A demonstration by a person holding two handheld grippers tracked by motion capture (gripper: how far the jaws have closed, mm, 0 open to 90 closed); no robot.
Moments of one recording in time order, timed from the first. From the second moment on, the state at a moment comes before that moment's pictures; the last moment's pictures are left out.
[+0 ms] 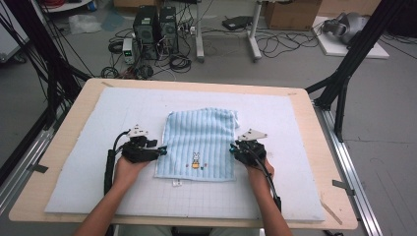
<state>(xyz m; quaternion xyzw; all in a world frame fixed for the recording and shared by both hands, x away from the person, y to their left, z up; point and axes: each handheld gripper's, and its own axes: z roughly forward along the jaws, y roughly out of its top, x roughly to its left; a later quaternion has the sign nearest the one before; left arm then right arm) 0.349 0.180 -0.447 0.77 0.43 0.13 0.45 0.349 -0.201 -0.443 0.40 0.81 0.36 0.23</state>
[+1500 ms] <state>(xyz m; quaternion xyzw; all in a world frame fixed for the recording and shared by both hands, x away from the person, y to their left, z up) 0.227 0.165 -0.453 0.83 0.31 0.06 0.46 0.232 -0.214 -0.438 0.37 0.82 0.41 0.13</state>
